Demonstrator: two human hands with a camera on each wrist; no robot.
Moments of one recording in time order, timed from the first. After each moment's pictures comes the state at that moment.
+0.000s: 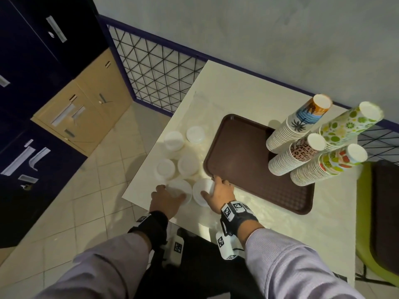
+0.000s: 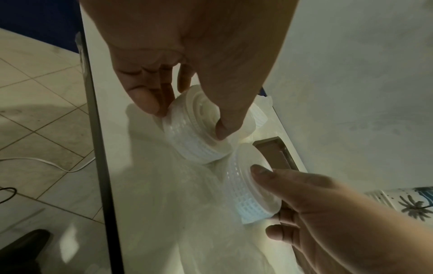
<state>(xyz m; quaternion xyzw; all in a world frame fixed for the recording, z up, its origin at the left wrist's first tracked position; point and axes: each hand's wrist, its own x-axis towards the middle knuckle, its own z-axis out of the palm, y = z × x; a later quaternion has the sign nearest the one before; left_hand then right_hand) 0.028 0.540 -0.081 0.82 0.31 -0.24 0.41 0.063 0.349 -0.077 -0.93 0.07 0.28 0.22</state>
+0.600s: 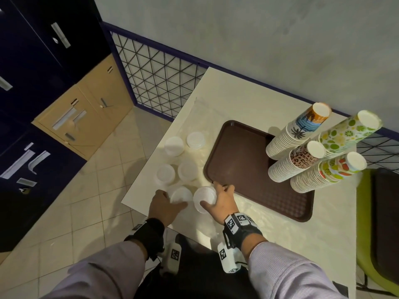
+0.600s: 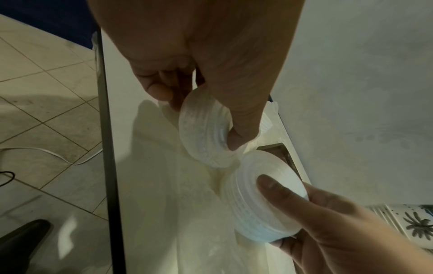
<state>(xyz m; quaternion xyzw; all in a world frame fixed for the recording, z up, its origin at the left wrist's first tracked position) 0.027 0.545 -0.086 0.82 0.30 -0.22 0.44 0.052 0.338 -0.074 -0.91 0.05 0.23 0.33</state>
